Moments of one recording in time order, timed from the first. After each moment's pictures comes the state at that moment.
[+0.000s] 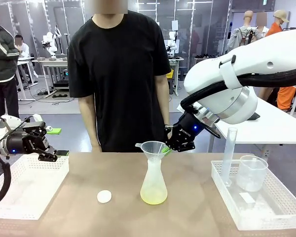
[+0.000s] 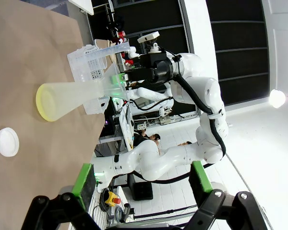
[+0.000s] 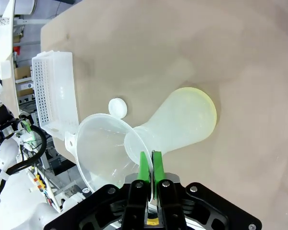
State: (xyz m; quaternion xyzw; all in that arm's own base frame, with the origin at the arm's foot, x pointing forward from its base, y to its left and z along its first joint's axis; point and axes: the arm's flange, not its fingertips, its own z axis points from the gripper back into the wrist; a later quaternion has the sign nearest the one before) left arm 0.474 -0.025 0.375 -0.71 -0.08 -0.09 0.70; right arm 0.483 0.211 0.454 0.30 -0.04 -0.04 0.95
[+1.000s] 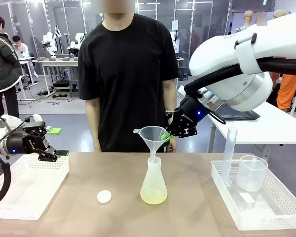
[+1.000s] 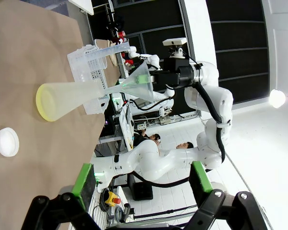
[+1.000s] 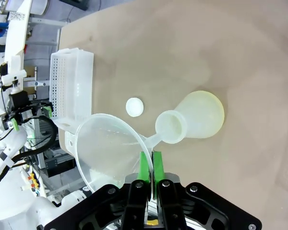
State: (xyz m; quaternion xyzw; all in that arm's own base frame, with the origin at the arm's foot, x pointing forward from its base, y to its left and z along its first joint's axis) left arm 0.474 -0.025 0.375 -0.71 -0.08 -0.09 0.70; right arm 0.451 0.213 0.517 0.31 -0.10 0.00 0.95
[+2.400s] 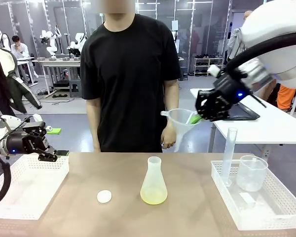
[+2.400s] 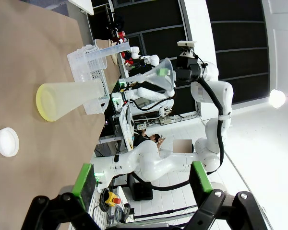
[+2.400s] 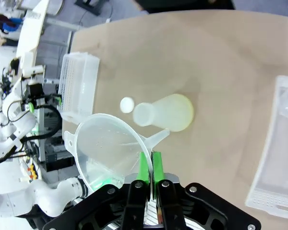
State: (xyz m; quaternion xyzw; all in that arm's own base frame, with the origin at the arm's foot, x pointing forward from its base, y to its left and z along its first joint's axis) left arm 0.474 -0.025 0.375 -0.71 -0.08 -0.09 0.70; right arm 0.443 0.094 0.572 0.33 -0.13 0.02 0.94
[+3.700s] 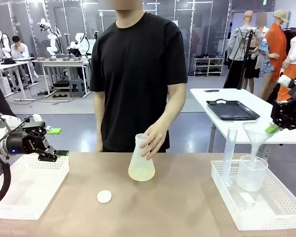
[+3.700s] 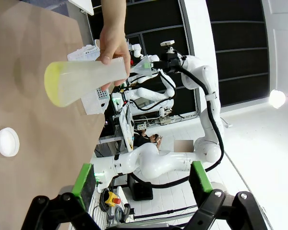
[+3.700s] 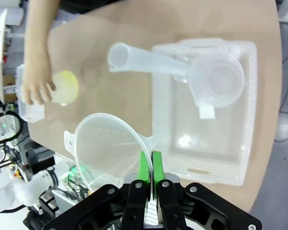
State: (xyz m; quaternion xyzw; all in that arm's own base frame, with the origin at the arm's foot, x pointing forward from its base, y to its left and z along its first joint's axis) left arm 0.474 -0.024 0.375 -0.71 -0.08 -0.09 0.70; right arm 0.448 -0.101 0.547 0.26 -0.08 -0.03 0.96
